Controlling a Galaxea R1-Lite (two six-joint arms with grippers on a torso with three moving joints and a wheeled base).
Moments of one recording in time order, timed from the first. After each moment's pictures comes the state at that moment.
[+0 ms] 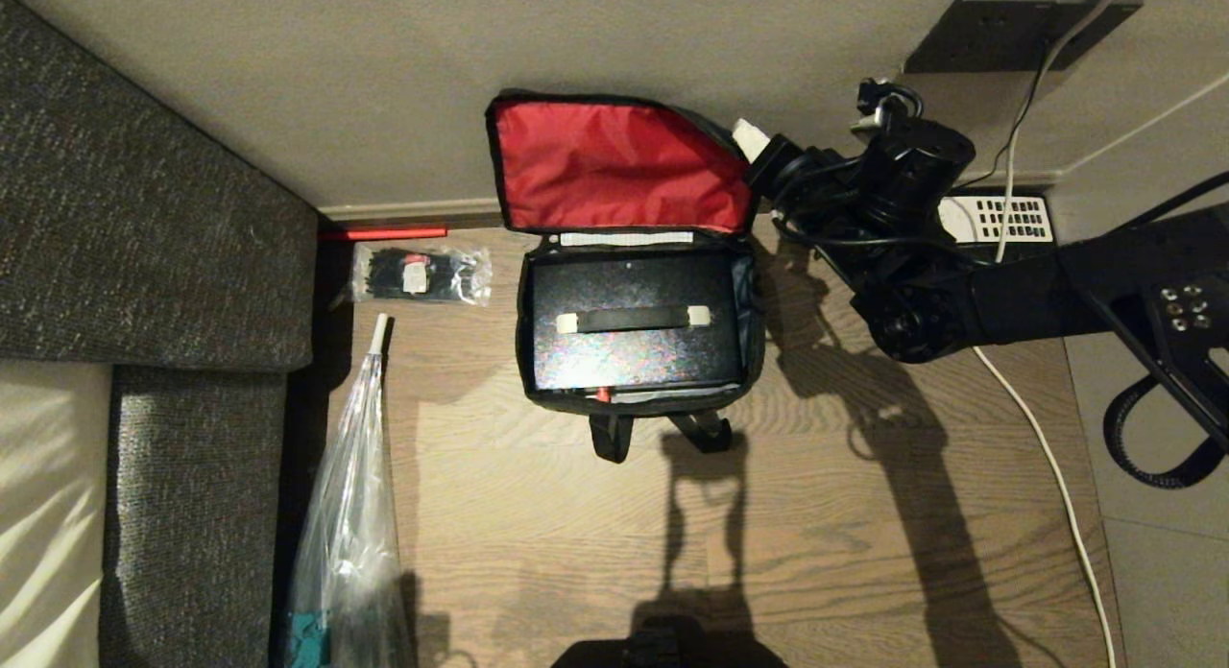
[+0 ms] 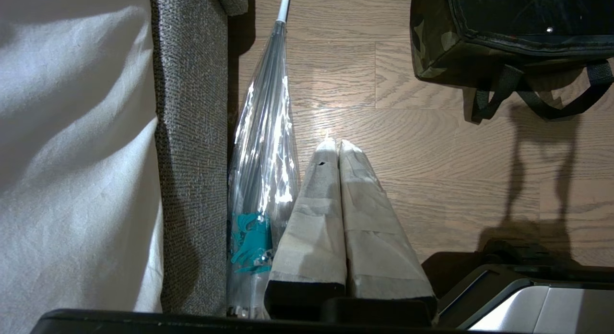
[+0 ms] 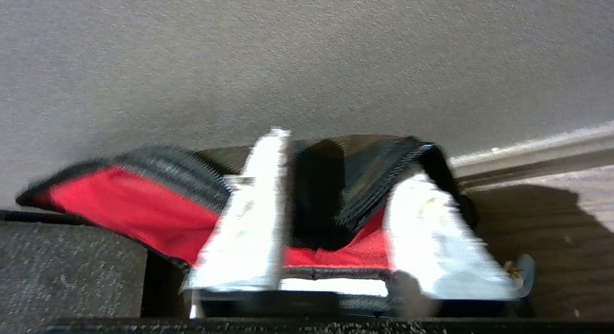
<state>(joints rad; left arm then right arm) 0.00 0.00 0.00 0.00 0.00 0.00 0.40 2.18 -1.58 -1.04 -0.02 0.43</state>
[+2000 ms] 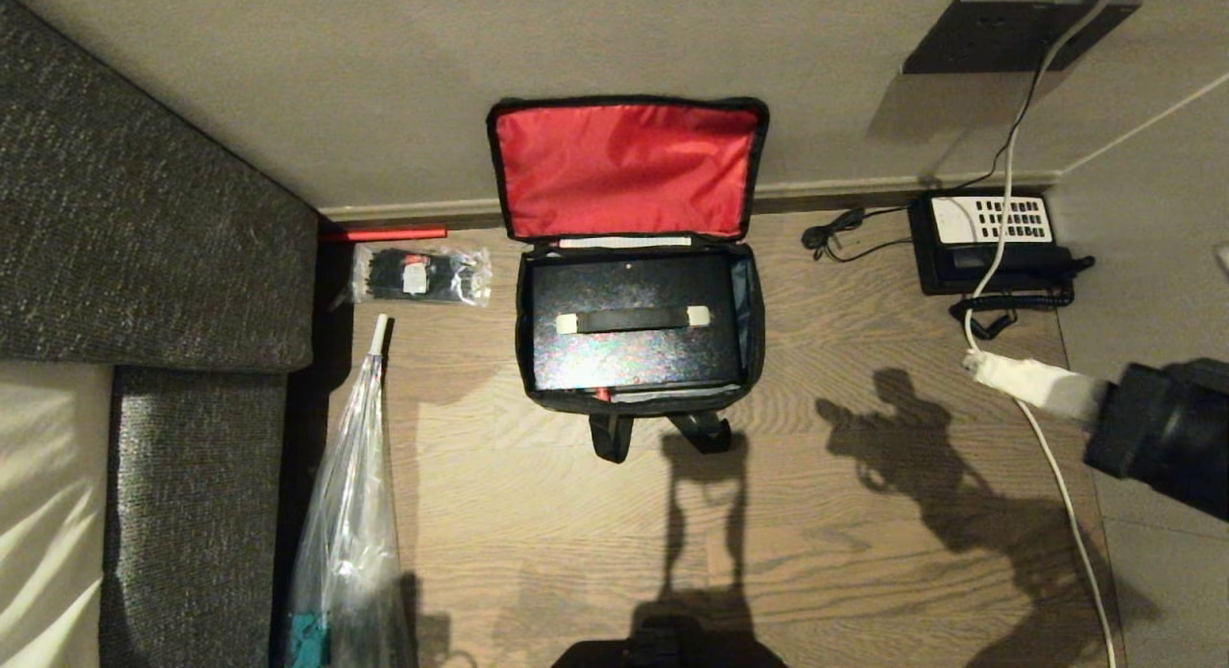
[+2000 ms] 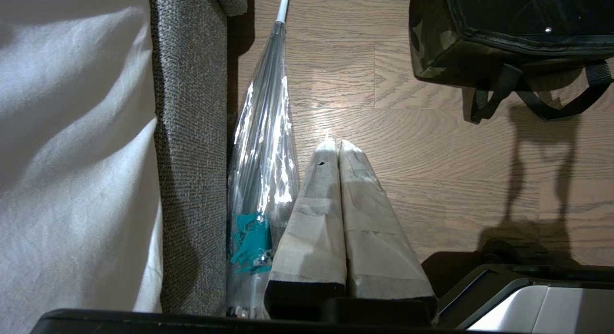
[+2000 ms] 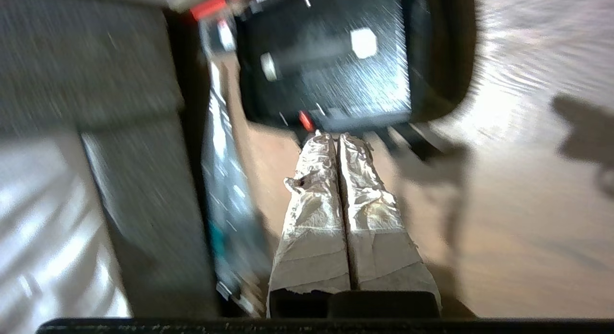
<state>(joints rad) 0.00 0.00 0.00 0.00 0.00 0.00 0.42 1.10 -0.50 -0.51 0.10 0.39</state>
